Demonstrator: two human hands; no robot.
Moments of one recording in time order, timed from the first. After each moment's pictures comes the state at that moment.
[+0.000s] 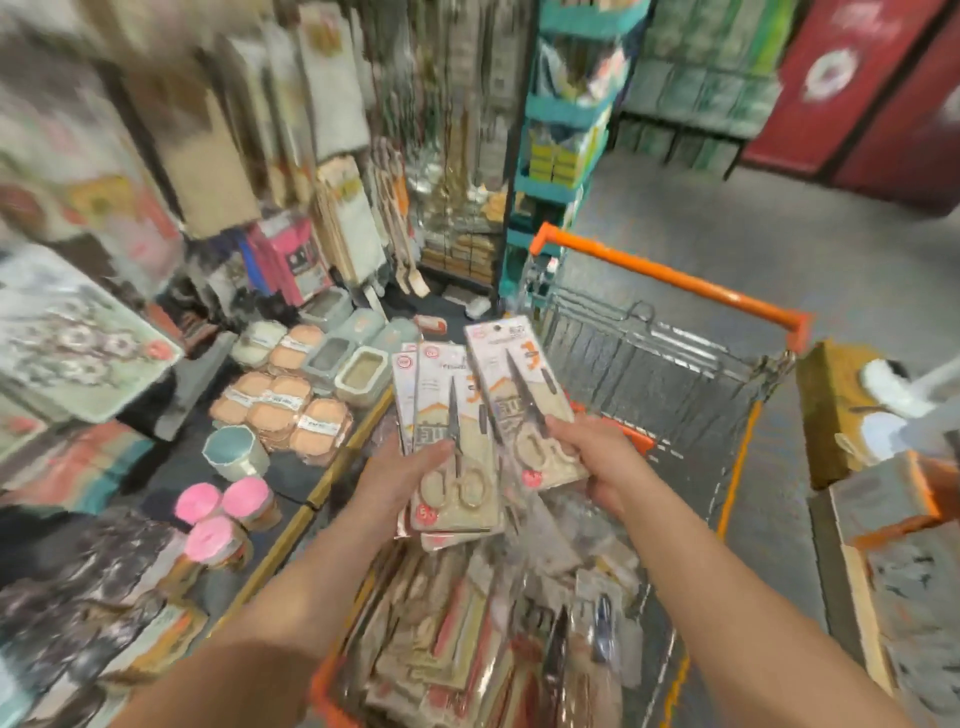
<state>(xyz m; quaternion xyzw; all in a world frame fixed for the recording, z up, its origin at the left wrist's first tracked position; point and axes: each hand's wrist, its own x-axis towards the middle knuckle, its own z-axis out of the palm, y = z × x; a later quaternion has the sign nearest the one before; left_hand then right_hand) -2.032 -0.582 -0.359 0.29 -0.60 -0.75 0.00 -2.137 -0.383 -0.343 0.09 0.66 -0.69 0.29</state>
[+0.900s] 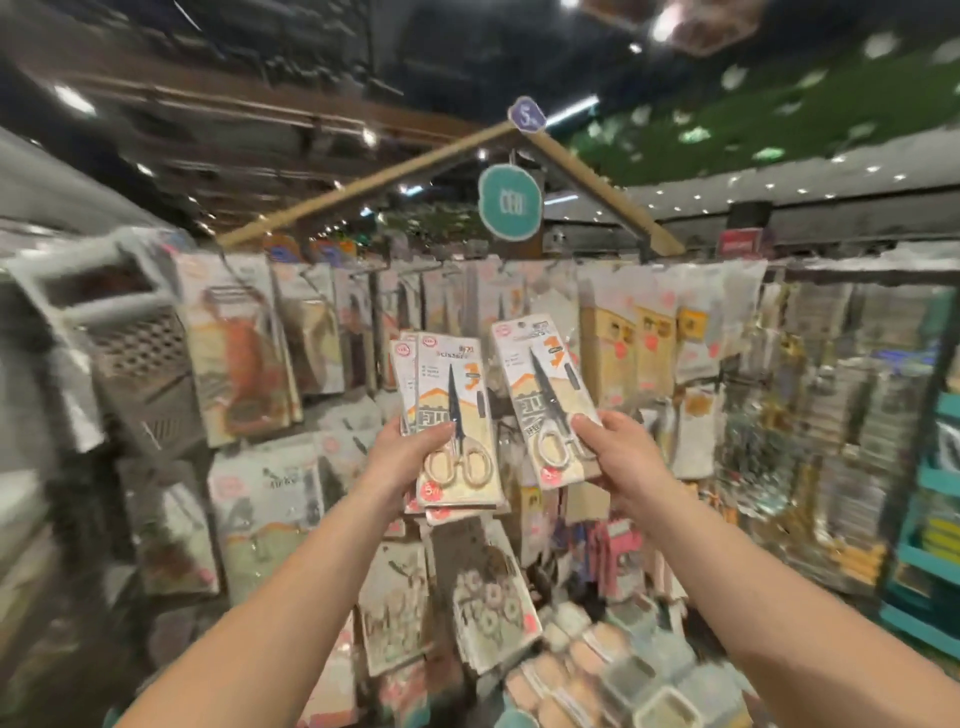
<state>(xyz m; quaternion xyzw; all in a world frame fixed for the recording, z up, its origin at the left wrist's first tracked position) -1.901 -0.884 -0.070 0.32 -0.57 -0.60 0.45 -2.108 -0.769 -0.077 -0.37 0.60 -0.67 0.24</state>
